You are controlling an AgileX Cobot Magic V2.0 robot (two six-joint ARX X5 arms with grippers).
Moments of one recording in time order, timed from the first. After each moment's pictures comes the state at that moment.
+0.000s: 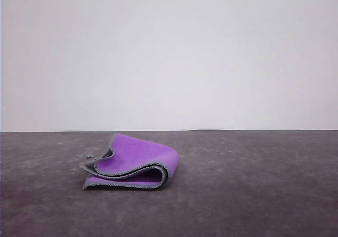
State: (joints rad) left_arx -0.01 0.00 0.03 -0.12 0.09 0.01; right_arx 0.01 0.00 0.02 -0.17 0.02 0.07
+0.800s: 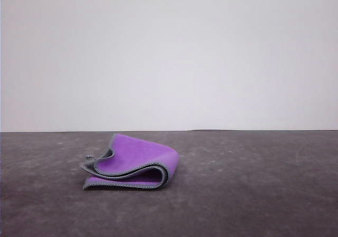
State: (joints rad) left_arx -0.01 0.00 0.03 -0.12 0.09 0.01; right_arx 0.01 0.00 0.02 -0.17 0.02 0.08
